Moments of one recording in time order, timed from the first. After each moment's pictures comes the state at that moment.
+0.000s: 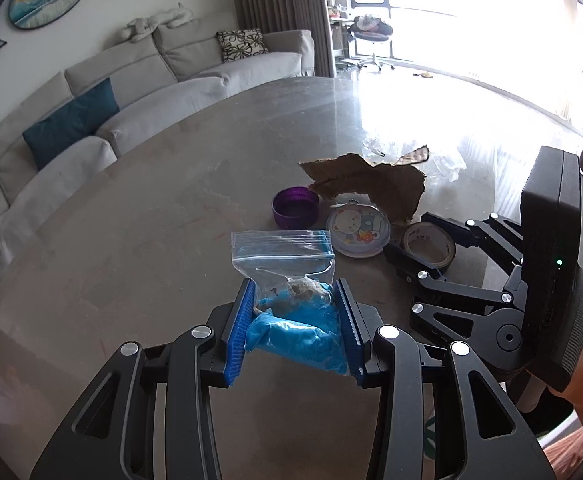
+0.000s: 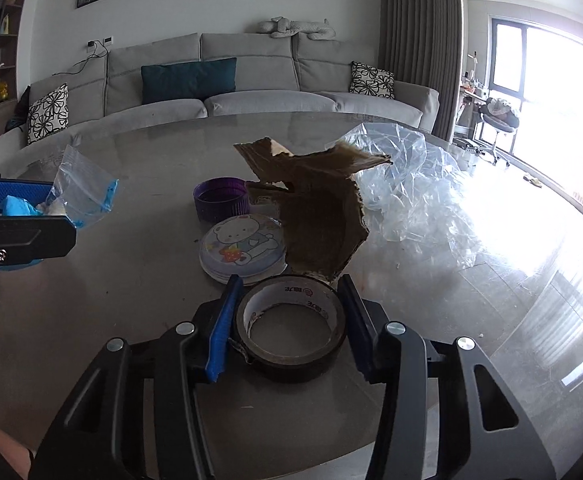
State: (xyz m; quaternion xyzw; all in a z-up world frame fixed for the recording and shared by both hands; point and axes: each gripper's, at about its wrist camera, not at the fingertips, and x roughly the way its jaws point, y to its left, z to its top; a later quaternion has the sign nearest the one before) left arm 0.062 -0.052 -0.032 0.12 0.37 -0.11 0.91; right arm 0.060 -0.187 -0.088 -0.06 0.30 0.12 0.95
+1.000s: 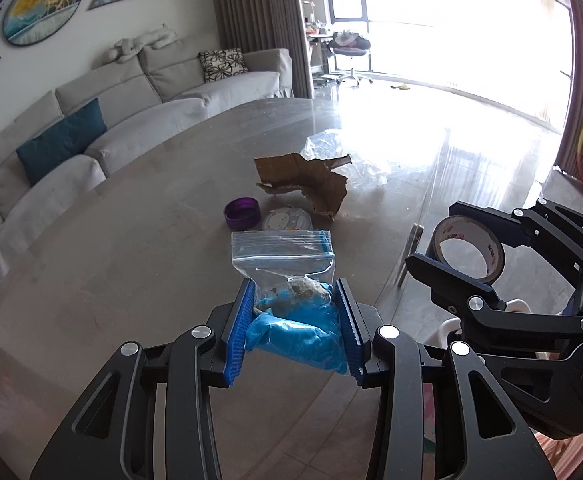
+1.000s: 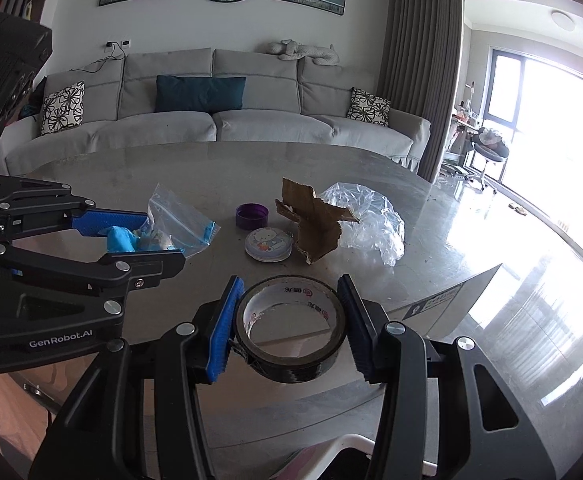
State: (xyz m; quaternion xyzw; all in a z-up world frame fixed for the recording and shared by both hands) left arm -0.015 -0.086 -0.006 0.12 0.34 -0.15 0.92; right arm -0.044 -0.195 -0.014 -0.11 0.26 0.11 0.95
